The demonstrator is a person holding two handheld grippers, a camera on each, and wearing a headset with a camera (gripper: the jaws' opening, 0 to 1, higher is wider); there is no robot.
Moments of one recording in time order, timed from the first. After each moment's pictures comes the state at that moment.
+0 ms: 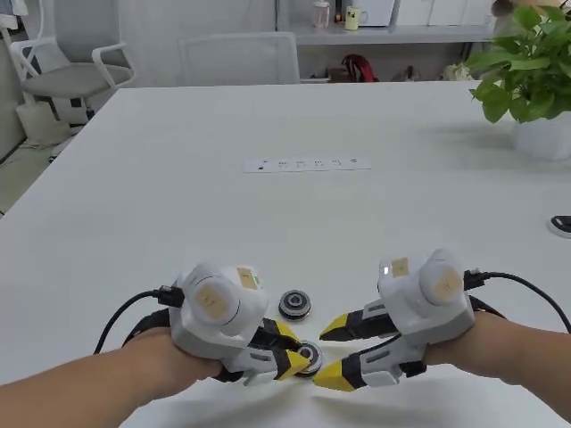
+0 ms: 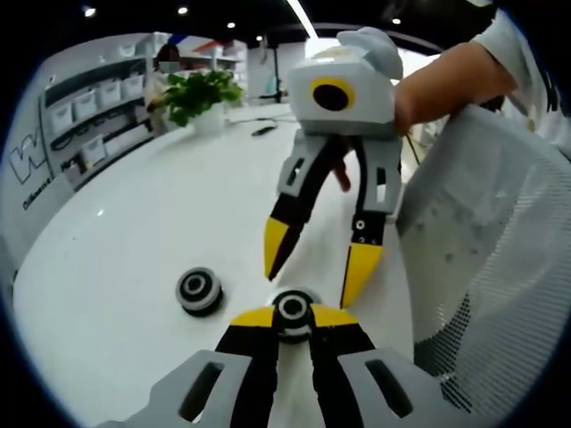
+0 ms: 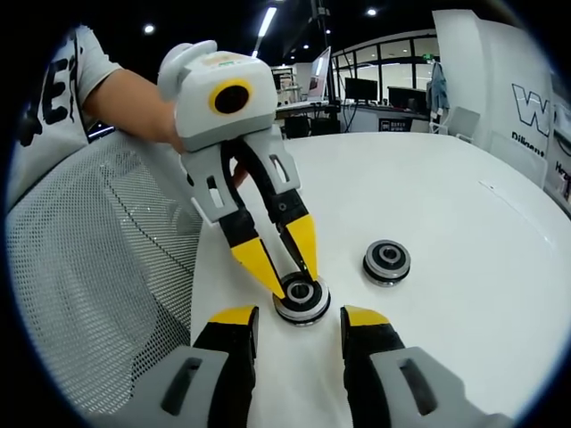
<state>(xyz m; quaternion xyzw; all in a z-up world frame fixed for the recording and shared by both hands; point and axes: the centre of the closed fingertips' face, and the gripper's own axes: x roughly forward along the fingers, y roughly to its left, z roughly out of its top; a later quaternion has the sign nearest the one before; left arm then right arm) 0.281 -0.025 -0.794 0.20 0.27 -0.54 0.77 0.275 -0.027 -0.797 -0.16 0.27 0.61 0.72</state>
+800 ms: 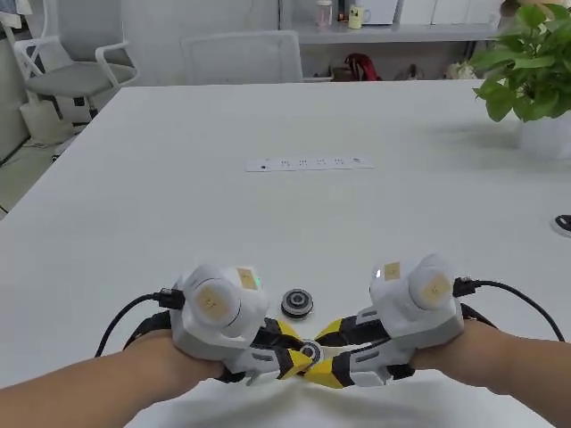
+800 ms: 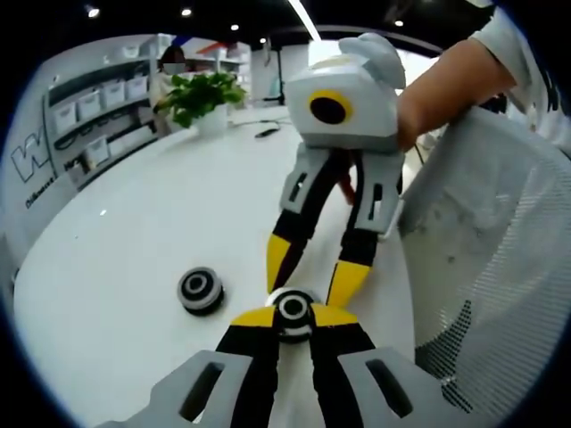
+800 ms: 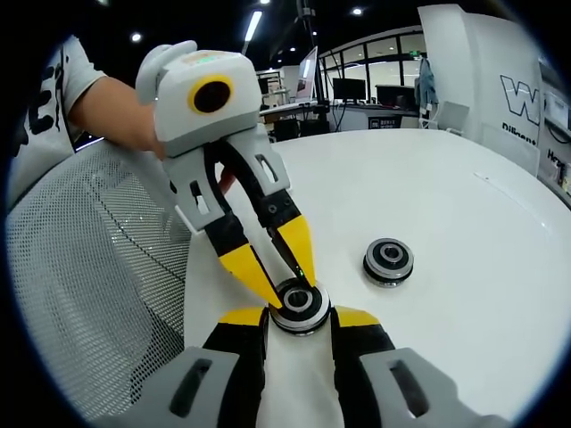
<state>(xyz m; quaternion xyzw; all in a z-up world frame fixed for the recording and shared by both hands) 0.282 -0.025 -0.793 0.19 0.26 -0.54 0.78 0.279 -0.018 -0.804 -0.15 0.27 0.59 0.74</state>
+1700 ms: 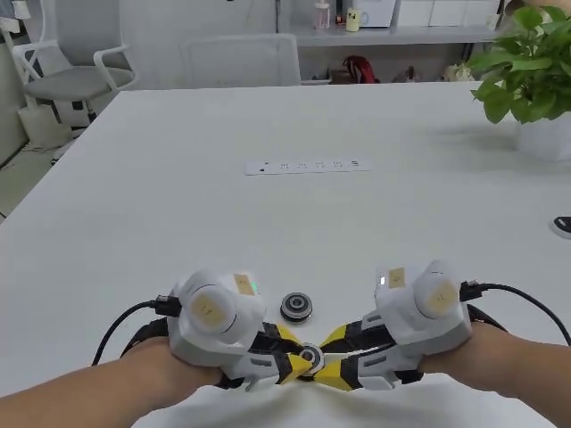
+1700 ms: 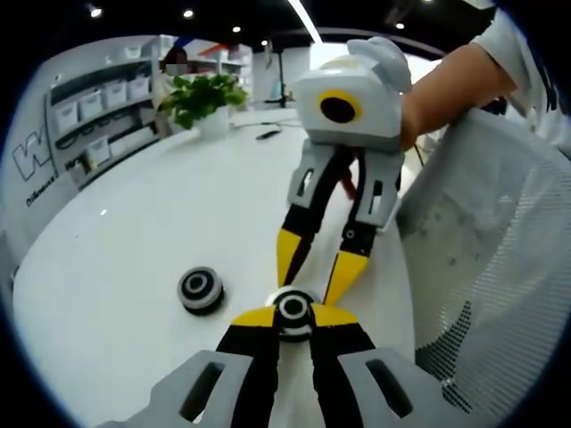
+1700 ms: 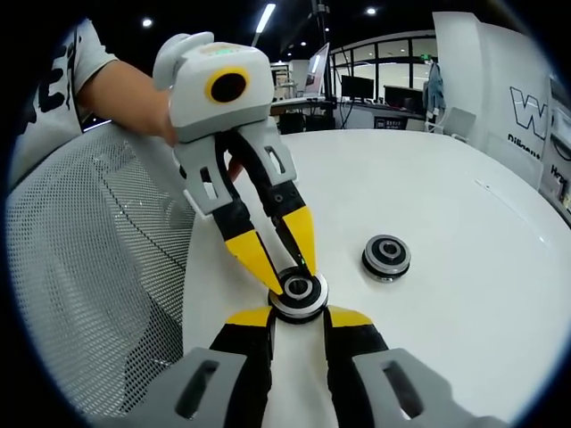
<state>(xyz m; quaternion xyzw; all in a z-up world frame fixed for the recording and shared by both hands) 0.281 -0.025 -0.793 0.19 0.26 -0.54 0.78 0.276 -0.026 -0.806 -0.18 0.26 0.60 0.73</state>
